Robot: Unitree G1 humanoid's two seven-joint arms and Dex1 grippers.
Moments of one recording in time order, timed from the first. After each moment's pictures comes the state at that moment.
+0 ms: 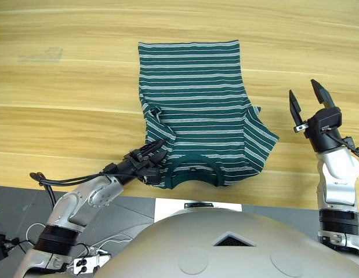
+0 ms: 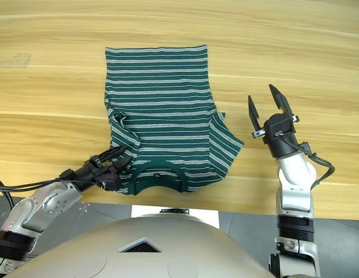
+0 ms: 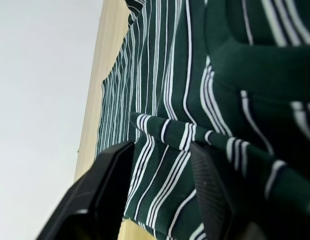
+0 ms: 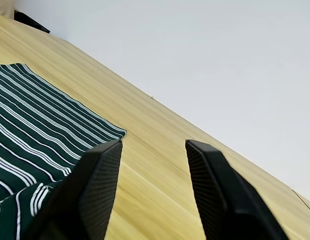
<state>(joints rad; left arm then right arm) 0.41 0.76 -0.23 -0.12 0.67 -0.57 -0.18 0.24 -0.42 -0.12 -0.03 0.01 -0.46 0.37</state>
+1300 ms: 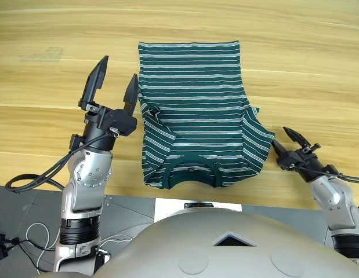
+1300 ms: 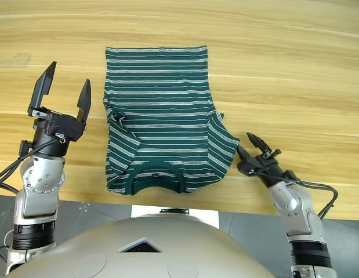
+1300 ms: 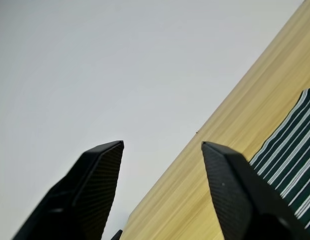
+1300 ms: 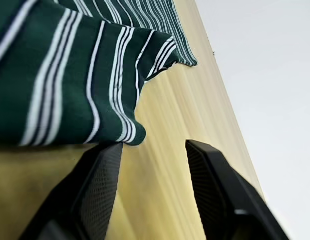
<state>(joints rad) 0.30 0.43 0.05 -0.36 0.44 -0.39 -0.04 0.46 -0.57 -0.04 0.02 -0.54 -0.52 0.20</state>
